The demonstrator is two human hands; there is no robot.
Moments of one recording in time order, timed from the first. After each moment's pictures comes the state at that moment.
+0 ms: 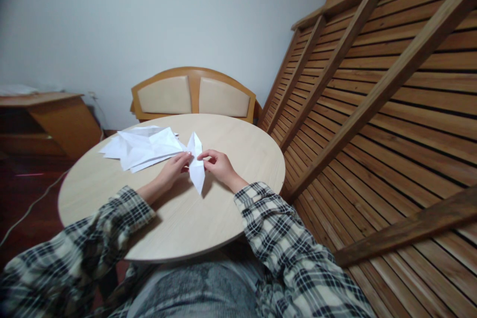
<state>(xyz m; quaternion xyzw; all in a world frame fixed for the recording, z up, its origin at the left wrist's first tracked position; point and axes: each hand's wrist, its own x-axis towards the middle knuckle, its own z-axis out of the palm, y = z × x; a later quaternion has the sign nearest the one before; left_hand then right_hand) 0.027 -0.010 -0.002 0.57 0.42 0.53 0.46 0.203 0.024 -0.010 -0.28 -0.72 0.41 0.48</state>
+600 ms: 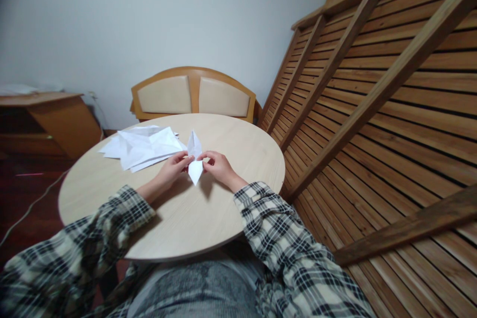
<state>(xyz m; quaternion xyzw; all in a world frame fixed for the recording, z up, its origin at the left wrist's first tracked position) 0.025 -0.010 -0.004 0.62 0.40 0.54 0.42 0.205 0.024 -0.012 -0.29 -0.76 0.37 0.45</state>
